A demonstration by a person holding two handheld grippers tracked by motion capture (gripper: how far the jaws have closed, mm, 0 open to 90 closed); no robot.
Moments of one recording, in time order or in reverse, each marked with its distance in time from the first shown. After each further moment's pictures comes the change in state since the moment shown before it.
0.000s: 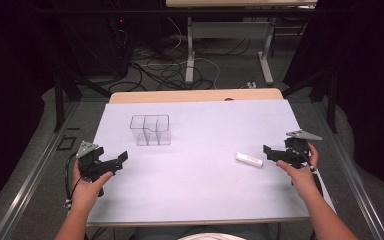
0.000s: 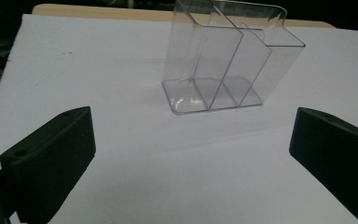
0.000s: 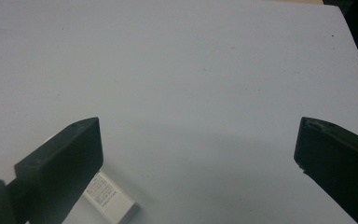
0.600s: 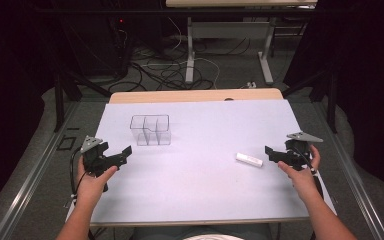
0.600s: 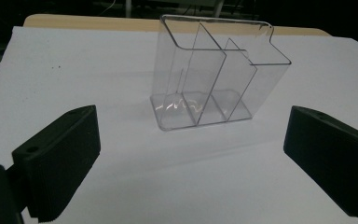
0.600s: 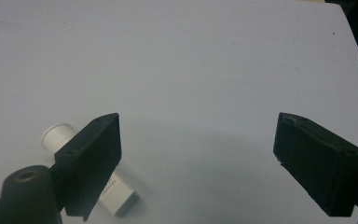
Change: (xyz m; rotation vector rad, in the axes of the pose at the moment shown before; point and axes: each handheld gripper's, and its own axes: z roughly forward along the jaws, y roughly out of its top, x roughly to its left) left arm -0.014 0.017 0.006 -0.005 0.005 0.003; right arm -0.001 -0.005 -0.003 -0.002 0.001 -0.017
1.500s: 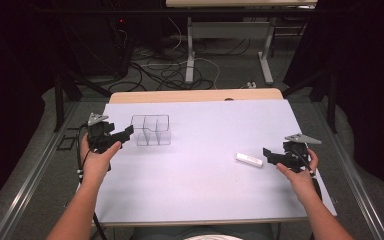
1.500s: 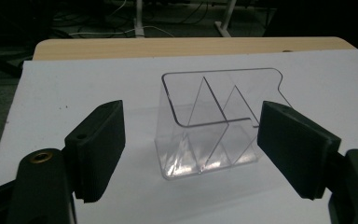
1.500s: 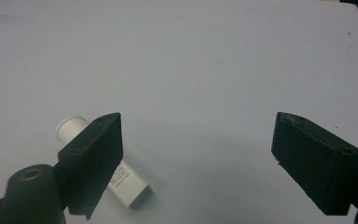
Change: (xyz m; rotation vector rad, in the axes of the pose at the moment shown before) left arm -0.009 0.064 0.023 0.037 0.069 0.022; right arm 0.005 -0.003 -0.001 -0.001 0.033 -0.020
